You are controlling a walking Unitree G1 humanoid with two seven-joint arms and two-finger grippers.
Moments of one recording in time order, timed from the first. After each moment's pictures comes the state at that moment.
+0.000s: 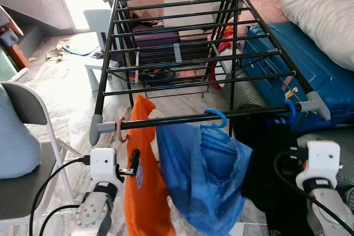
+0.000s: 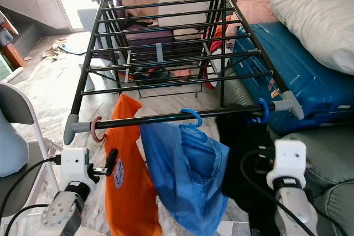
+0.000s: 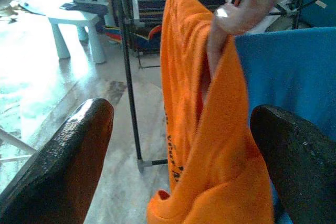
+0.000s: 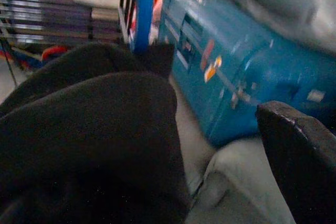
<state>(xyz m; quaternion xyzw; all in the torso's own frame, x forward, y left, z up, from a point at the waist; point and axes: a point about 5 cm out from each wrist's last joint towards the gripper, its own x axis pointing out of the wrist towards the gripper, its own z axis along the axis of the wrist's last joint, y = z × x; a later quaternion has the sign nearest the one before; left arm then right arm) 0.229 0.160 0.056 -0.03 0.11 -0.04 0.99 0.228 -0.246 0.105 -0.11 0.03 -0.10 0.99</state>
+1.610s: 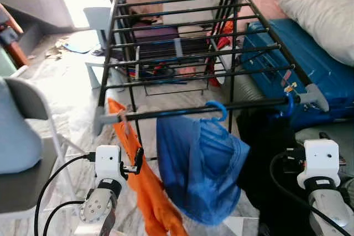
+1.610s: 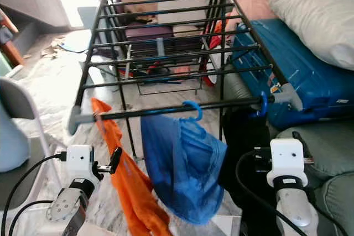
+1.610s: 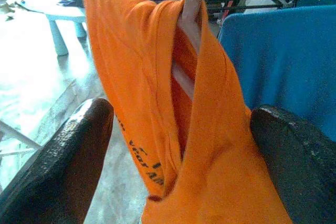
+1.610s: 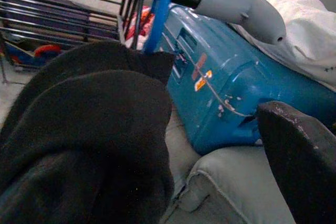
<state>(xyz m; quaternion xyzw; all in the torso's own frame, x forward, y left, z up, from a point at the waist) 0.234 0.155 0.057 -0.02 0.11 -0.04 0.99 0.221 -0.242 0.109 -0.16 0.02 -0.09 0.98</state>
